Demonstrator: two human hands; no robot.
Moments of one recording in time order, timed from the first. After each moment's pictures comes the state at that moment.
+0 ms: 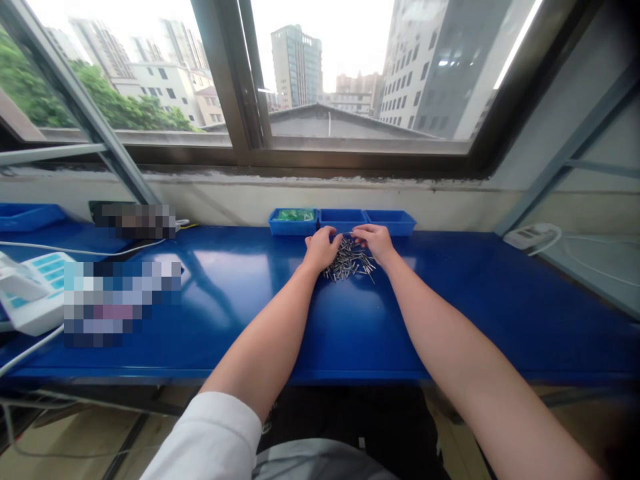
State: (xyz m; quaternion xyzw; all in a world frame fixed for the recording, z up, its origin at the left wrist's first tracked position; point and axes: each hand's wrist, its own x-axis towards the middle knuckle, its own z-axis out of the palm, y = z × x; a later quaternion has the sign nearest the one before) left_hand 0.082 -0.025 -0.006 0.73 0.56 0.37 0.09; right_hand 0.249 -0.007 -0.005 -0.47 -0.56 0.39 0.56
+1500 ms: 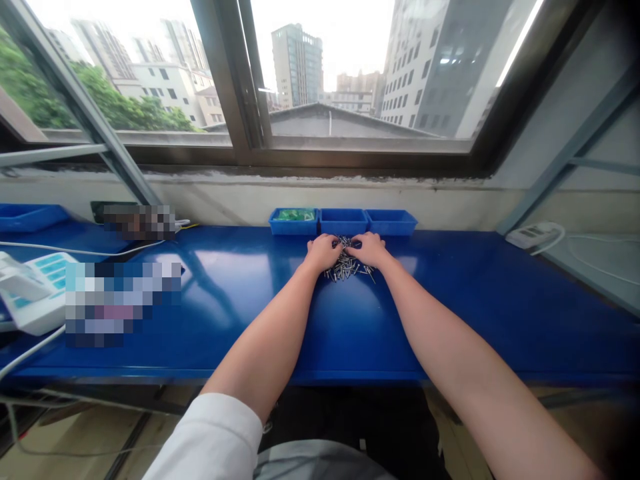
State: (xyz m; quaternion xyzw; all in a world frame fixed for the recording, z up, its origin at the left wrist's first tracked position) left_hand 0.080 -0.021 -0.012 0.77 0.58 0.25 0.08; right_hand 0.248 -0.012 -0.015 -0.64 -0.74 0.07 0.20
